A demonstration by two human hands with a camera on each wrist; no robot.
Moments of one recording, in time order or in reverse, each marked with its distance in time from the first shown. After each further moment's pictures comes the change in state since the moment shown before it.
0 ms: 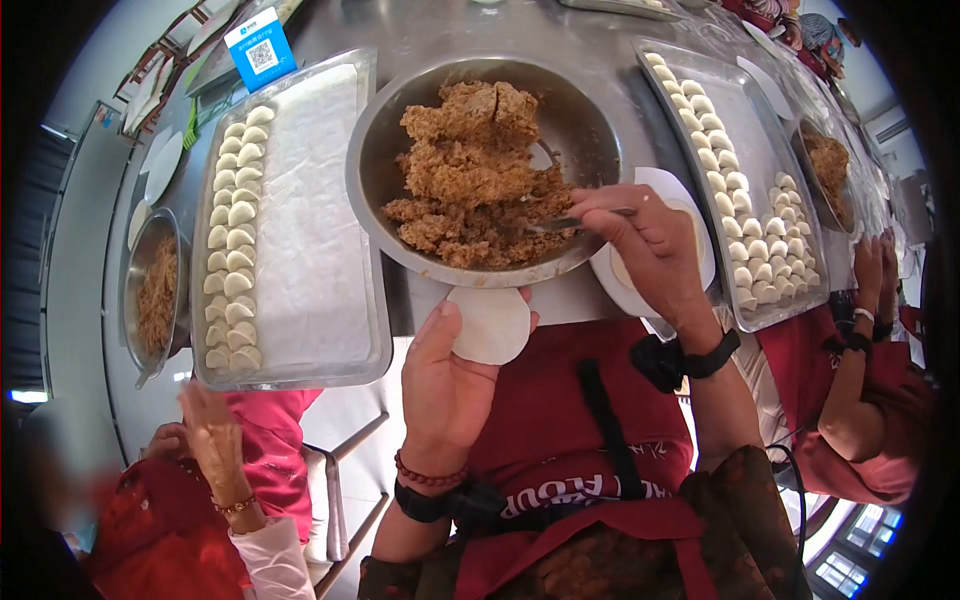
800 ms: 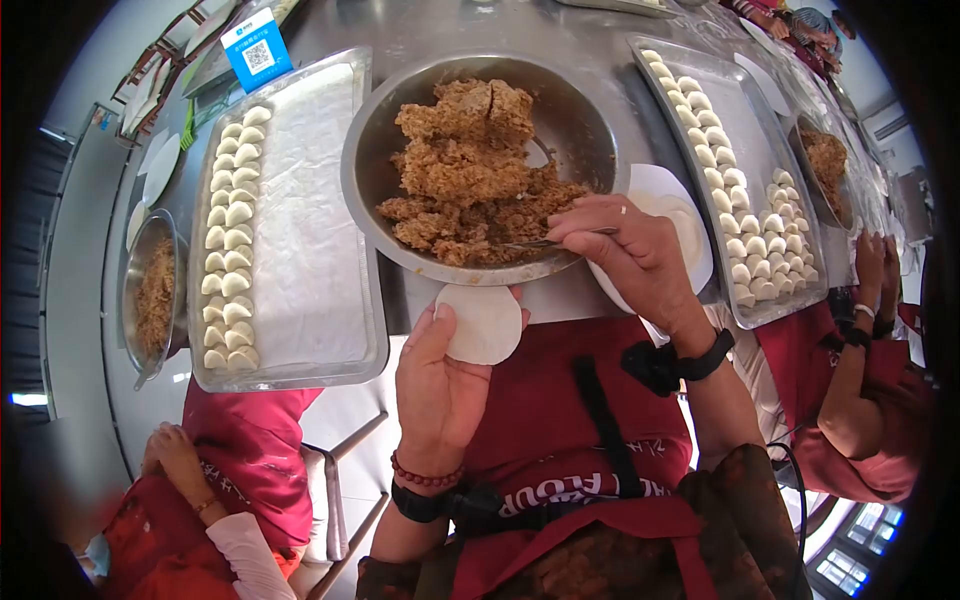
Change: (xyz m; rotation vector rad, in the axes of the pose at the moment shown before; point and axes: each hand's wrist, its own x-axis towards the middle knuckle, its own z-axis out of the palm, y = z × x) left_hand -0.002 0.001 0.001 0.029 0.035 0.036; right_hand -0.003 0.004 0.004 0.006 -0.090 -0.157
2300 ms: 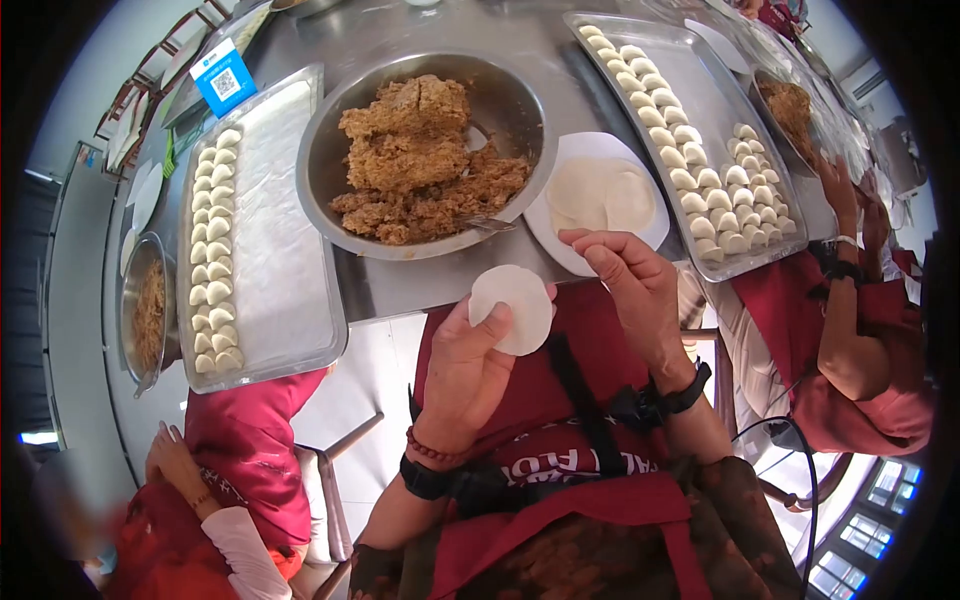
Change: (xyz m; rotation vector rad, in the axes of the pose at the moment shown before) left_hand -0.010 -0.057 0.013 0.166 -0.169 -0.191; right_hand -0.087 -0.034 -0.019 0.449 0.284 0.541
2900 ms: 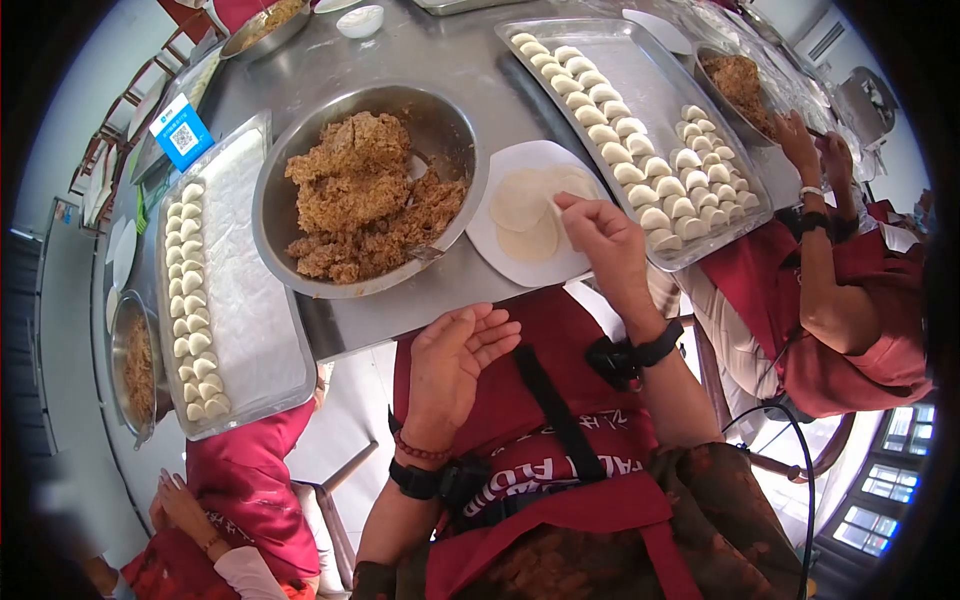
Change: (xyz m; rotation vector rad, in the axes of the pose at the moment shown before) left_hand 0.020 -0.016 -0.013 0.223 0.120 -0.113; right_hand 0.034 0.046 -0.043 -0.021 0.275 -0.052
